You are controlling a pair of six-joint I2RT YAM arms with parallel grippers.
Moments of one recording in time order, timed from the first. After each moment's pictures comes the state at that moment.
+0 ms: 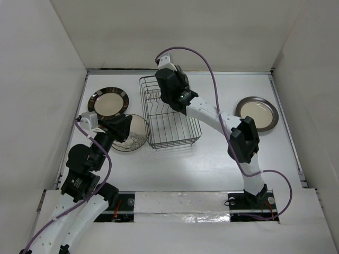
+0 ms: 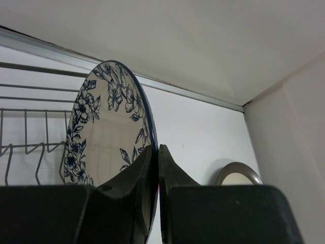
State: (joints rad) left arm -0.49 0.39 0.66 -0.07 -0.09 -0.40; right arm 0.82 2.09 1.98 -0.15 1.05 -0.31
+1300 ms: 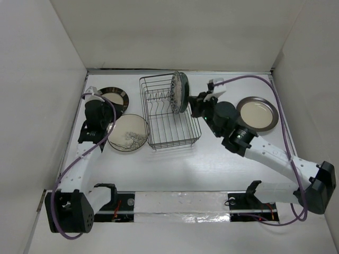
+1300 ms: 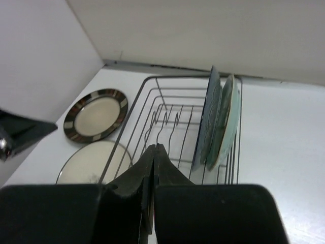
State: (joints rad) left arm -0.05 1.03 0.75 -0.05 0.06 -0.73; right arm 0.86 1.22 1.07 0.17 0.45 0.24
